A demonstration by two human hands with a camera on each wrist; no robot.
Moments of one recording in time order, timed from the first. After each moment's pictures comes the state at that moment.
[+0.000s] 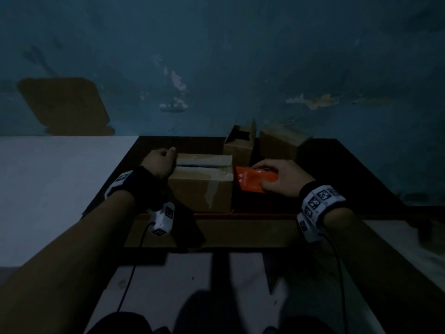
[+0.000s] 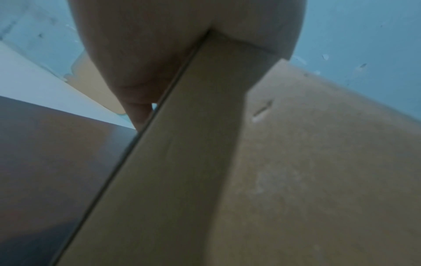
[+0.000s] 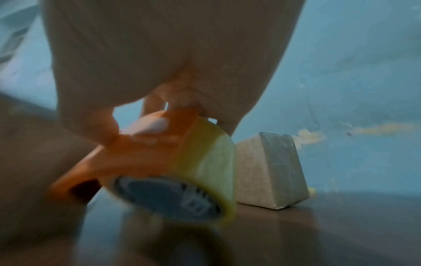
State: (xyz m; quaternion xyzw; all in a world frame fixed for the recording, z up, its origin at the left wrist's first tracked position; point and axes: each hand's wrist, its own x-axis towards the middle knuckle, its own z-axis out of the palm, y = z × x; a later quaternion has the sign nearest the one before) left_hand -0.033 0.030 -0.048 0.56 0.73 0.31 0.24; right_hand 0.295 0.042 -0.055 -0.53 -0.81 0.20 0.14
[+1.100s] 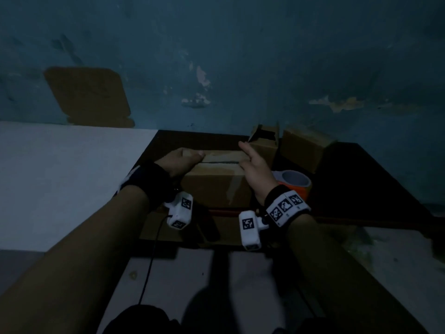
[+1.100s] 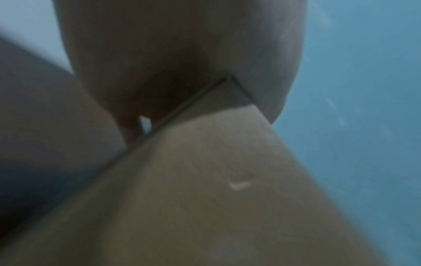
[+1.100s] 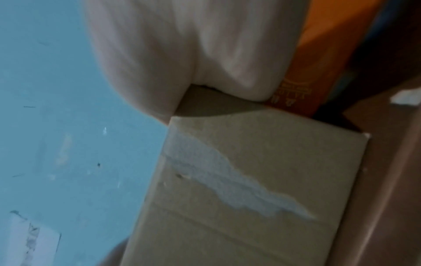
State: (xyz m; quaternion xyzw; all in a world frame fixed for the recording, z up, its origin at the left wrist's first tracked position) left_hand -0.056 0.005 -0.036 0.52 0.67 0.32 0.42; right_hand 0.147 0.035 -0.076 -0.46 -0.63 0.46 0.43
